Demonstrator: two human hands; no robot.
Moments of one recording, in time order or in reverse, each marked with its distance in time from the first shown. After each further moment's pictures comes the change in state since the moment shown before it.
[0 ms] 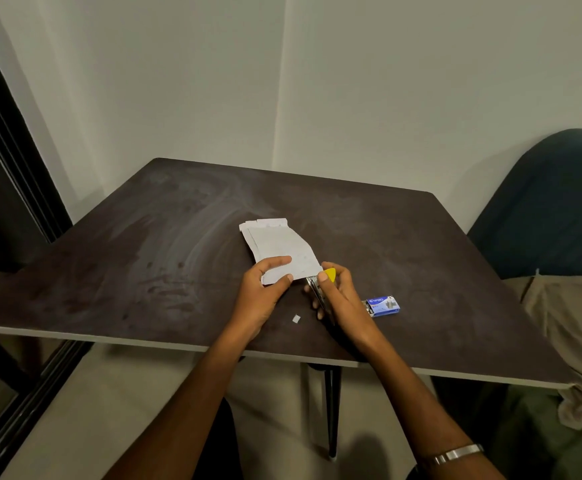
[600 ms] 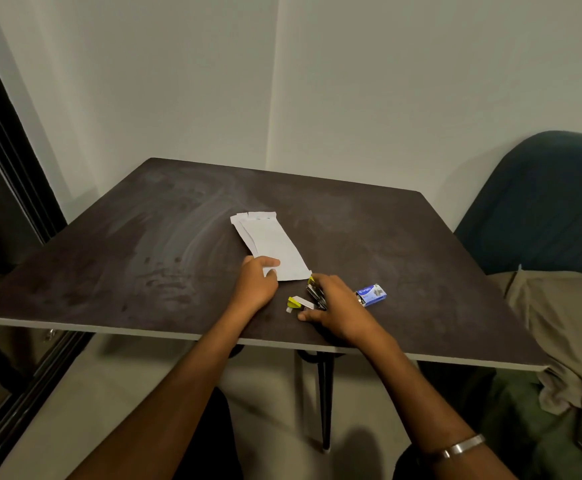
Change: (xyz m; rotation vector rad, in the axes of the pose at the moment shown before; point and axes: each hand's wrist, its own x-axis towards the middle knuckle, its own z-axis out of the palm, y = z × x) left_hand 0.012 0.006 0.003 0.505 -0.002 -0.098; right_hand -0.016 -0.019 -0.007 -0.874 -0.115 0.026
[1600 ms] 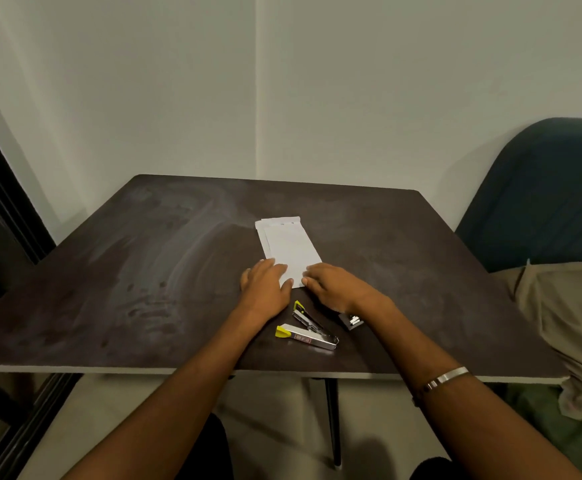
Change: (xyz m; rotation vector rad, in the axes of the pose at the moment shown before) left_hand 0.034 0.010 0.030 0.573 -0.116 0.179; right_hand 0.070 0.021 -0.036 -0.271 -0.153 -0.091
